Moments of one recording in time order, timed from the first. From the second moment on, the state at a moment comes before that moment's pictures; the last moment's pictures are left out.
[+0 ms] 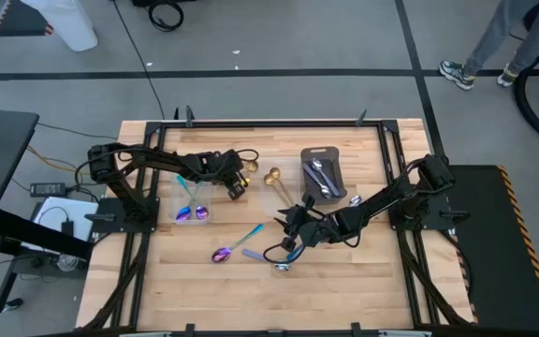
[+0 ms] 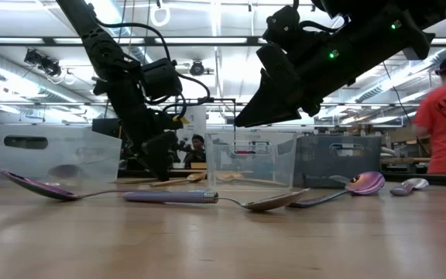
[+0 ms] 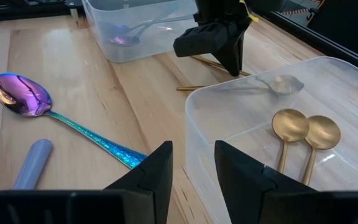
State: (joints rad) left arm 0.34 1.69 0.74 -0.10 -0.17 -0.19; right arm 0.33 1.78 0.83 0.34 0.73 0.36
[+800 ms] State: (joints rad) left arm 0.25 1.39 0.73 -0.14 -0.23 -0.17; right arm 0.34 1.78 0.84 0.39 0.74 0.36
